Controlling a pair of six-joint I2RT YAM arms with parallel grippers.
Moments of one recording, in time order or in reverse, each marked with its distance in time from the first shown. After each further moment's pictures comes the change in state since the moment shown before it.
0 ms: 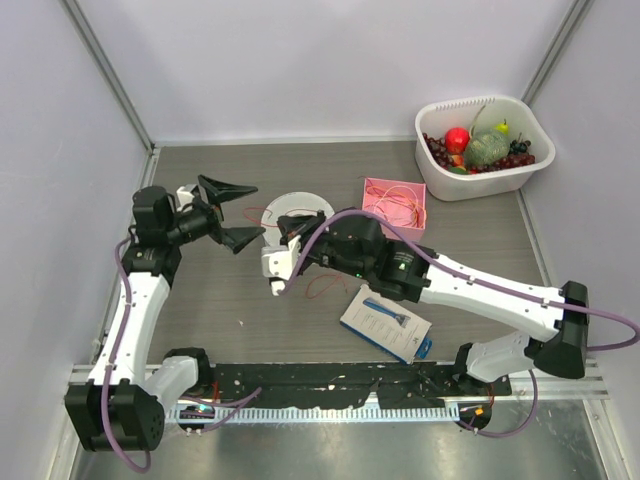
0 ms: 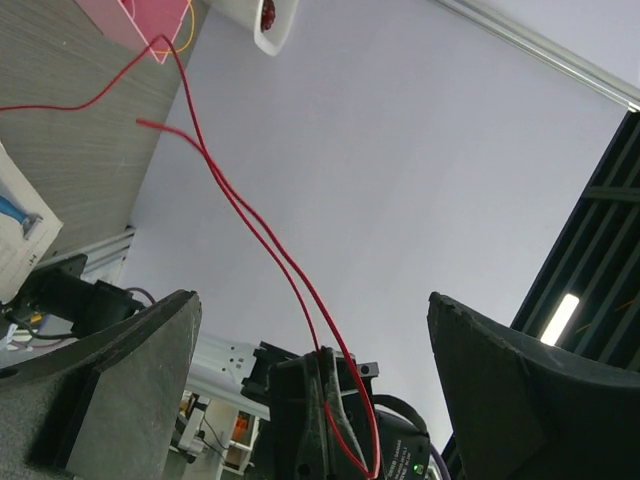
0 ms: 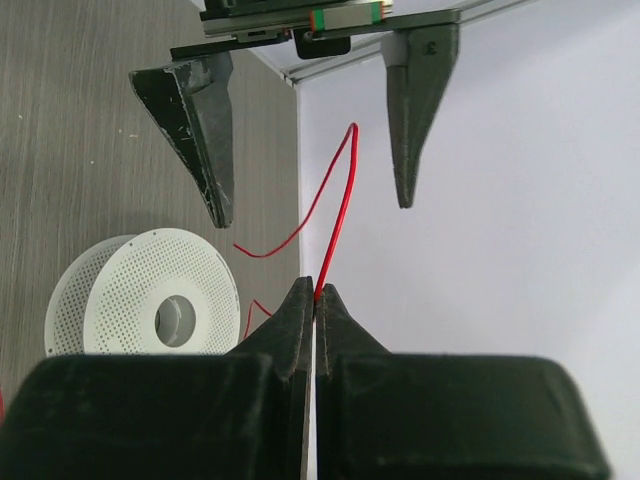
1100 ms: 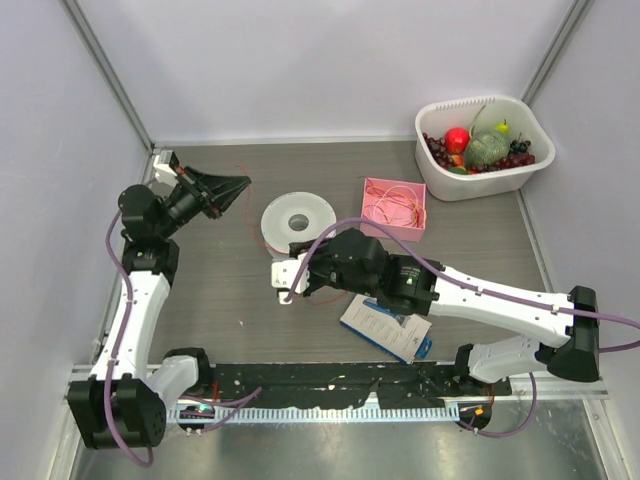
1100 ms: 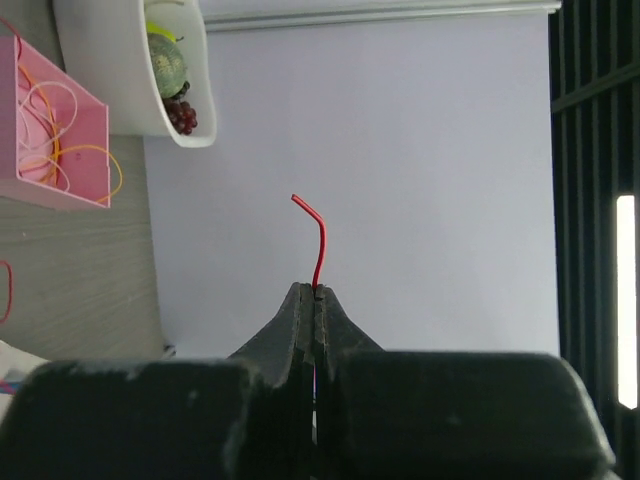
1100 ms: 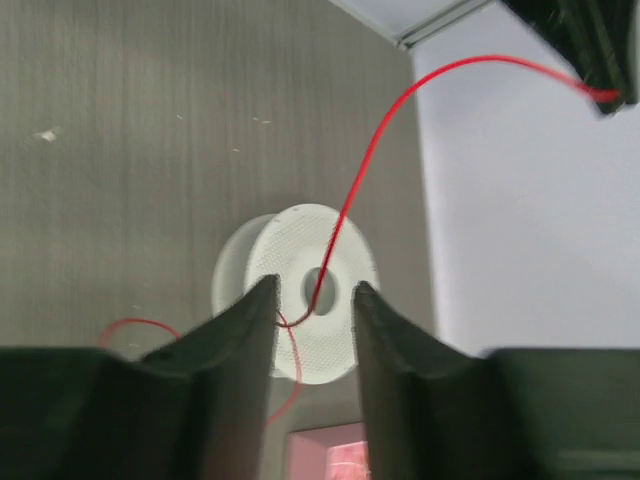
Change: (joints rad) left arm 0.024 0.032 -0.024 0.470 -0.092 0.047; right arm 0.063 -0.055 -0.103 -0.098 0.022 0.265
